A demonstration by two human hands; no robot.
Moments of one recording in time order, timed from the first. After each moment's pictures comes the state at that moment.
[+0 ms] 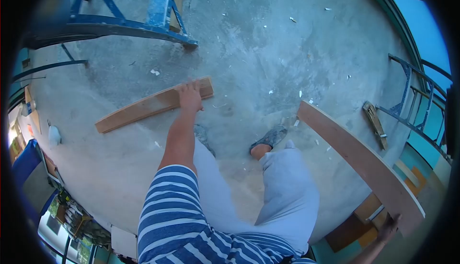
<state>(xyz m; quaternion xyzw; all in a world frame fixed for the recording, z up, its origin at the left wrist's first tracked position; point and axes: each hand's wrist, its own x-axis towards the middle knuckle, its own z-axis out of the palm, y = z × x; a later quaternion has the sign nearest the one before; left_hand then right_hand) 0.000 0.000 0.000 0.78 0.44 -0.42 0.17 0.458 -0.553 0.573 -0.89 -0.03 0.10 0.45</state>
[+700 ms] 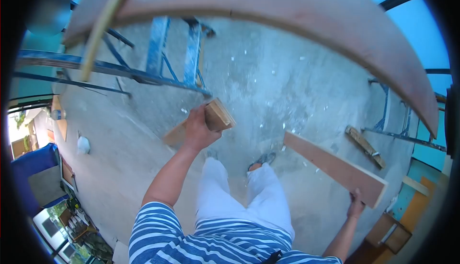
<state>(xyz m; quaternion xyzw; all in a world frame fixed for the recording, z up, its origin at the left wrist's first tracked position) 0.061 0.027 0.400 0.85 0.42 0.16 0.27 0.461 -0.526 0.520 -0.85 0.07 0.15 0.50</state>
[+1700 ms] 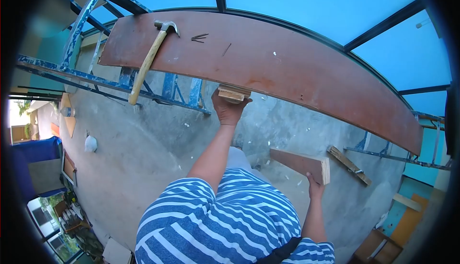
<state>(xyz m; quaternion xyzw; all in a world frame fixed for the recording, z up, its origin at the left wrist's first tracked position) 0.286 0.075 0.611 0.62 0.50 0.53 0.28 0.473 -0.359 0.574 -0.90 -0.08 0.24 0.36</state>
